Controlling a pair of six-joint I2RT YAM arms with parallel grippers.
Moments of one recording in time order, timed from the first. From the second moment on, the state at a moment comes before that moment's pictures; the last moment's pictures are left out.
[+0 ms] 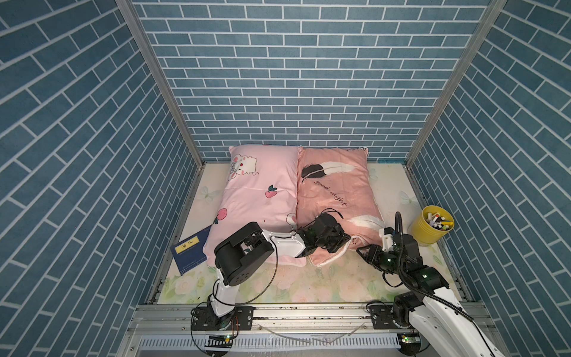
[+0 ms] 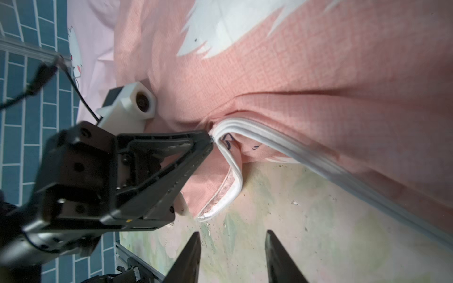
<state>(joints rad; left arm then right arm) -1.00 1.94 1.06 0.36 0.22 -1.60 0.32 0.54 0.35 -0.54 -0.38 0.83</state>
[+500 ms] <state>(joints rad) -1.07 1.94 1.03 0.37 0.20 -1.61 0.31 0.70 0.26 -0.24 -0.32 1.01</state>
